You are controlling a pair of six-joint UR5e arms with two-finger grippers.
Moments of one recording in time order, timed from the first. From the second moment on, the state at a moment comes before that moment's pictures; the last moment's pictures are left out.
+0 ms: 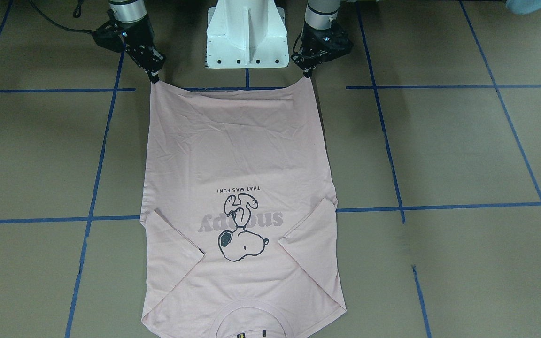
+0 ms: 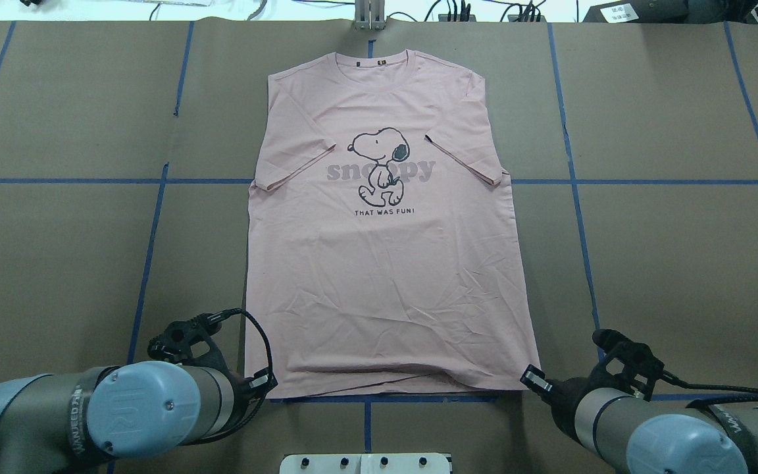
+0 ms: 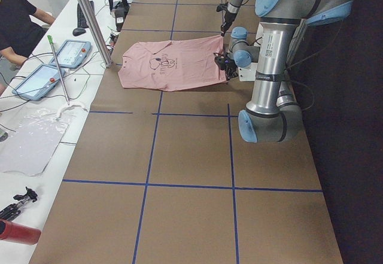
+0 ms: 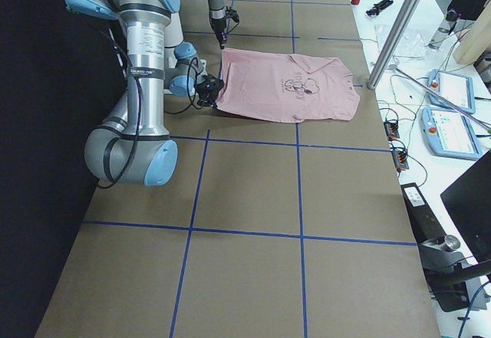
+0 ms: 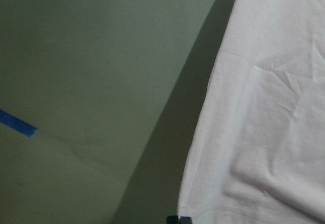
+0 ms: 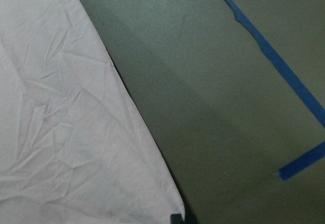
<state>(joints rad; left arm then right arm) -0.16 -1.85 -2.16 -1.54 -1.62 -1.95 0.04 -1.65 2.26 -1.33 1.34 2.13</state>
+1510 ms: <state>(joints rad) -0.59 -2.02 -1.92 -1.61 -1.64 -1.64 0.54 -1.27 1.88 -1.34 1.42 1.66</state>
